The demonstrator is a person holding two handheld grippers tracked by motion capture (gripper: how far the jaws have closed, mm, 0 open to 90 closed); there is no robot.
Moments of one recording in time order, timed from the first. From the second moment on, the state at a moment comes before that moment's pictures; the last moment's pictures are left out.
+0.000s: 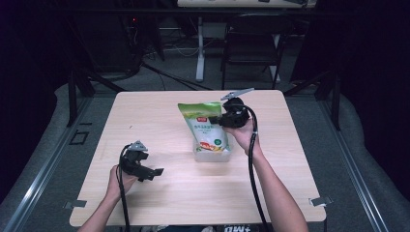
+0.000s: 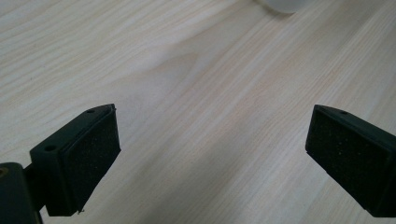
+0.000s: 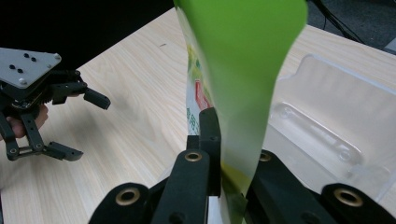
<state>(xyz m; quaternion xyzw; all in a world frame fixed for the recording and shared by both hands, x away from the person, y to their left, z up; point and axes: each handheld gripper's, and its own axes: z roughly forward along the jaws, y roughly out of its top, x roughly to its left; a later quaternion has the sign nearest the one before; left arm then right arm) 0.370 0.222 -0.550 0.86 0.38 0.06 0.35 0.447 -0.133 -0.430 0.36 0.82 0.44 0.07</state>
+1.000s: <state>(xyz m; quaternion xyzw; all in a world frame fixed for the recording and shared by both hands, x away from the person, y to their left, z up) 0.370 0.221 -0.550 0.86 0.38 0.07 0.34 0.454 -0.162 -0.453 0.41 0.82 0.39 0.08</state>
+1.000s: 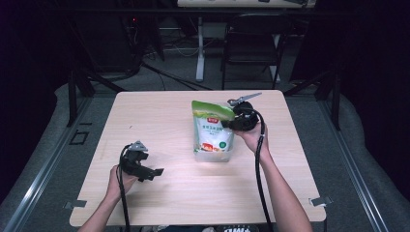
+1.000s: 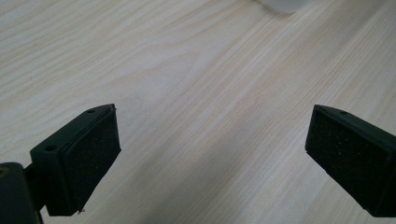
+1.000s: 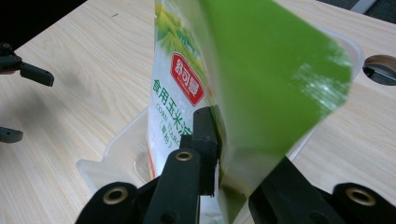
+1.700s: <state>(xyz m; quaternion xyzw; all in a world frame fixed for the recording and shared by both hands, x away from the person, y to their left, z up) 0.369 0.221 -0.549 0.86 0.37 0.07 0.34 0.443 -0.177 -0.436 0.42 0.81 0.39 0.11</state>
